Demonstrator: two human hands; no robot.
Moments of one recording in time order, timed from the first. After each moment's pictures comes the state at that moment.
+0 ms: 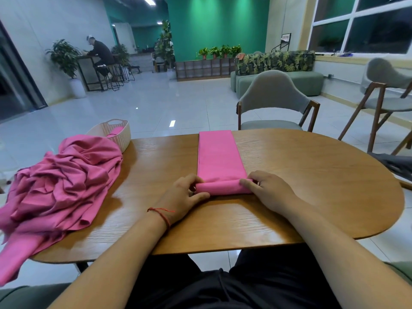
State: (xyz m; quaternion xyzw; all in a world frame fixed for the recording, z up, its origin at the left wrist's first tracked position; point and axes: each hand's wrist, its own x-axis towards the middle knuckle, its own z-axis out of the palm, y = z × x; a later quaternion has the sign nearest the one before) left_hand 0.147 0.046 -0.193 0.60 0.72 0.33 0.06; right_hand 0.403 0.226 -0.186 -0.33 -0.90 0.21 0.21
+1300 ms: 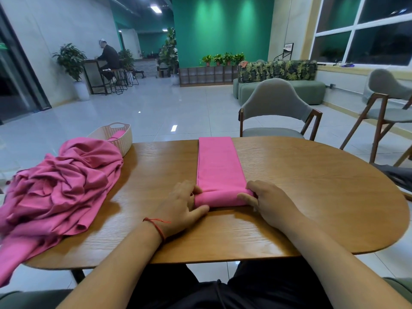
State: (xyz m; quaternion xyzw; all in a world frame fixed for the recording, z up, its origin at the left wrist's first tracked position) left_hand 0.149 0.034 -0.197 0.63 0.71 0.31 0.00; right_hand 0.404 0.224 -0.197 -0.25 -0.92 0.14 0.25
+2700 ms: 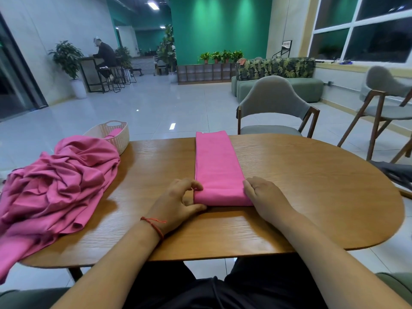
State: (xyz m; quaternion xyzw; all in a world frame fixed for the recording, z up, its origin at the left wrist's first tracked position) left_hand 0.156 0.031 -0.190 0.63 0.67 0.39 0.01; right_hand 0.395 0.215 -0.195 -0.31 -0.89 0.20 0.26
